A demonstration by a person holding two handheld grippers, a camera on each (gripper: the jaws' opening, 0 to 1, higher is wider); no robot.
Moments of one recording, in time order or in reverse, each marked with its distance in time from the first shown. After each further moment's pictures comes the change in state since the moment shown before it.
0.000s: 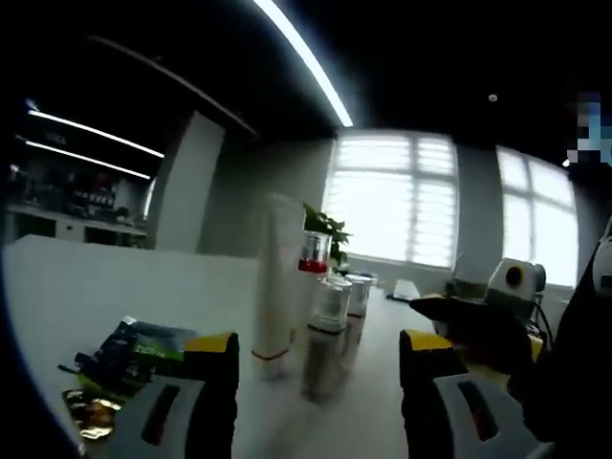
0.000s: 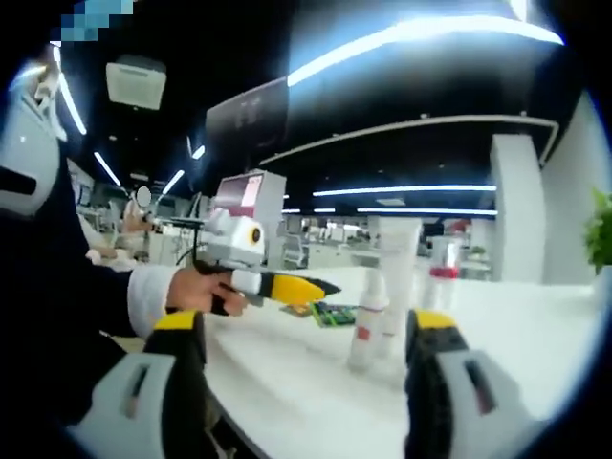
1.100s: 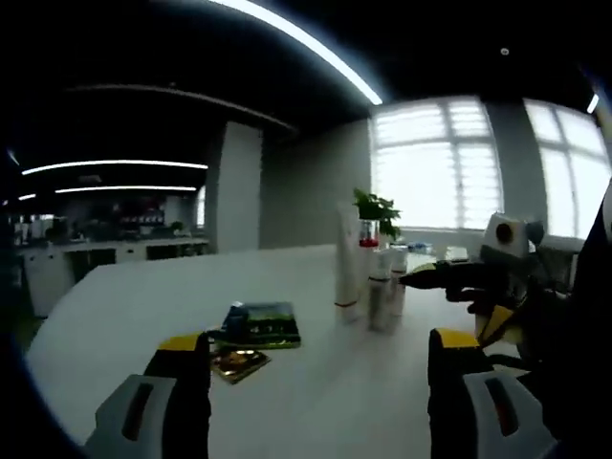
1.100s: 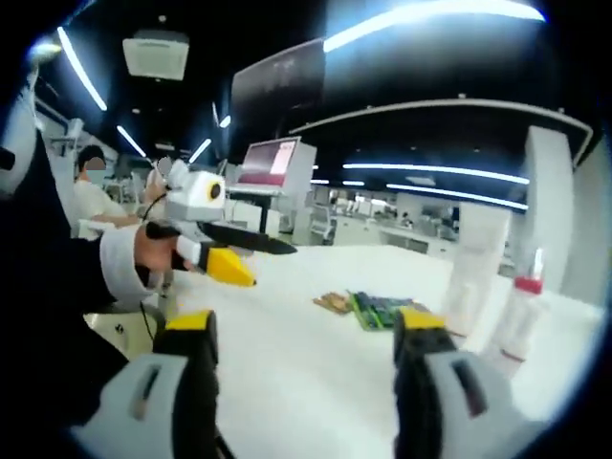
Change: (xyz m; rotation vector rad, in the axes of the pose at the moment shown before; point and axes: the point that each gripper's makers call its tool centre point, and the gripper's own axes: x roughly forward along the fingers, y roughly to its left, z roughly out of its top) left arm -0.131 0.023 -0.003 0.143 0.059 0.268; right arm 0.078 0.052 -0.019 -0.063 0.156 0.130
